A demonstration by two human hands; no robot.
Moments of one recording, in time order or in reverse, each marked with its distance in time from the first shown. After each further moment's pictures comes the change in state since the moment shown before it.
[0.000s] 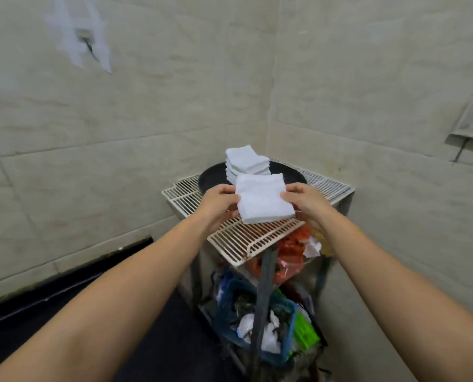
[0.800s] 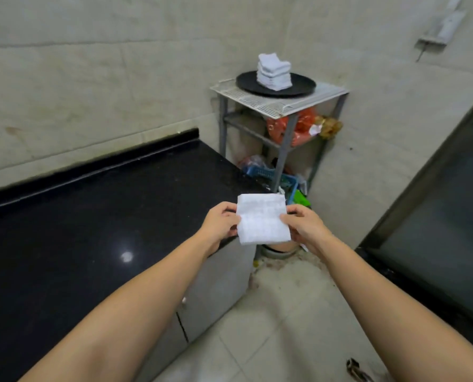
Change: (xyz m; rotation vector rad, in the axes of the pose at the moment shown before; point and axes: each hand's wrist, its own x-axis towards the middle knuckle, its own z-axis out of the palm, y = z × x) left_hand -0.453 -0.151 -0.148 0.116 -0.002 -0.248; right_hand -0.474 0.130 0.147 0.054 0.007 0.287
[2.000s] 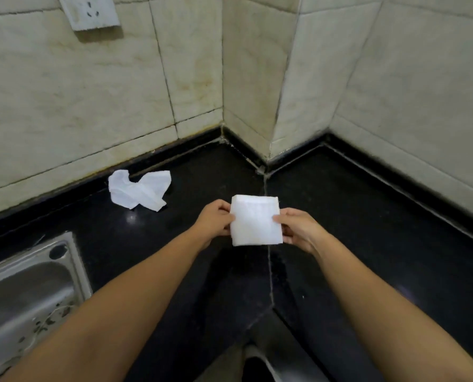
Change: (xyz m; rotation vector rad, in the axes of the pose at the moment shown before) left_hand -0.566 -0.208 -0.693 -0.426 1.508 -0.218; right_hand -0.402 0.088 0.904 -0.643 -1.544 0.180
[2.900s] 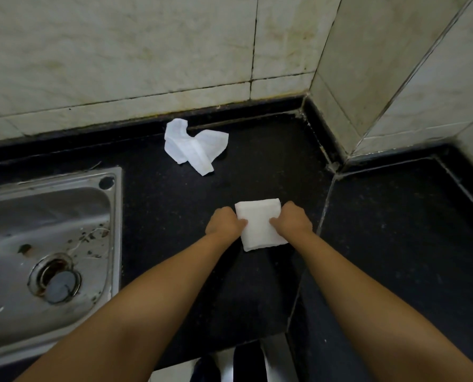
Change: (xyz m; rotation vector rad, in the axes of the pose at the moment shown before) left_hand 0.044 -0.081 -0.021 0.408 0.357 -0.347; right_hand 0.106 0.014 0.095 -1.225 -0.006 -0.098
